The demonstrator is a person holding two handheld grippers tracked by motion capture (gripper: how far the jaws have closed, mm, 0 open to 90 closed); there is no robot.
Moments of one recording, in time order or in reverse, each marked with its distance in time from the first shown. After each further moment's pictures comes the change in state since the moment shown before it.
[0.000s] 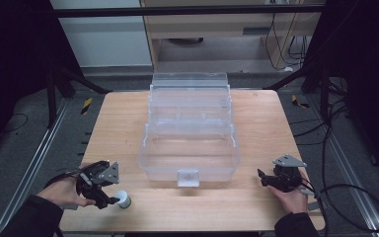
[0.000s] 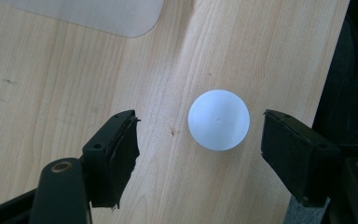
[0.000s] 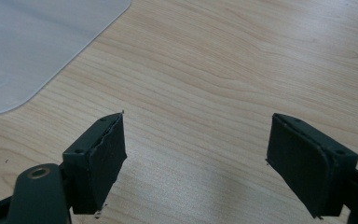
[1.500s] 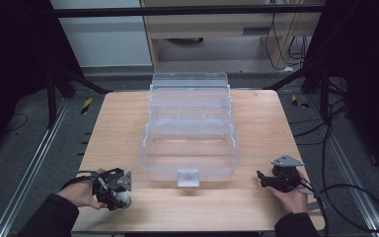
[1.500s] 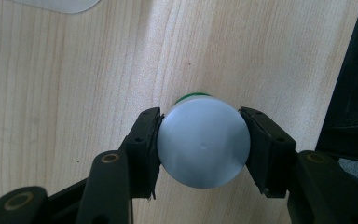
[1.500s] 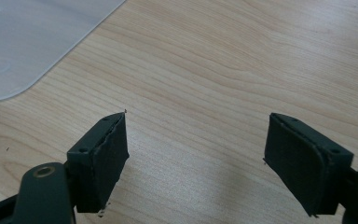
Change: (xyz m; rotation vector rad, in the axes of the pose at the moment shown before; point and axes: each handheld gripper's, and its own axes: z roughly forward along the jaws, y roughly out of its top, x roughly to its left) left arm -0.001 0.010 0.045 0.127 -0.088 0.034; right arm 0.001 -0.001 0.003 0.035 0.021 -0.022
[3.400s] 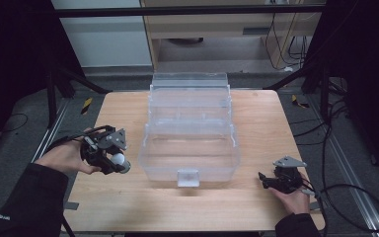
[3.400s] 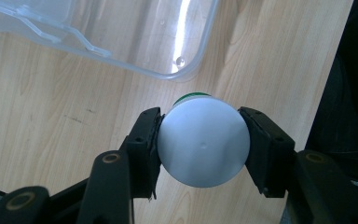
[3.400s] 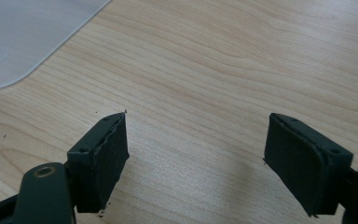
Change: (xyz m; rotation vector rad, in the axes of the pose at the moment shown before) left arm 0.035 0.040 -0.128 -0.096 0.106 -0.053; right arm -0.005 -0.006 -0.001 0.019 0.020 0.019
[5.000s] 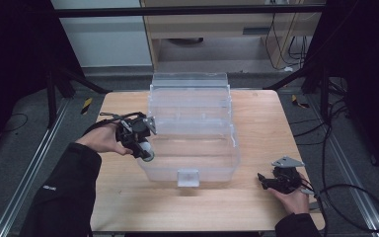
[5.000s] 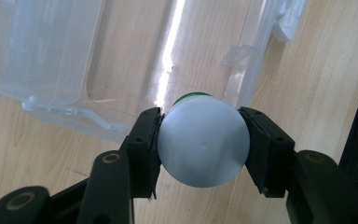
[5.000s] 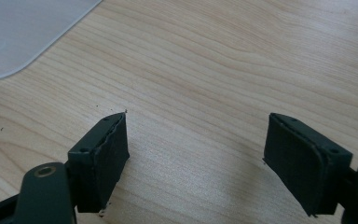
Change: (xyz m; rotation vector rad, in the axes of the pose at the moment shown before) left arm 0.038 0.064 0.045 0.030 -0.063 0.018; right arm 0.000 -0.001 0.004 0.020 0.014 -0.015
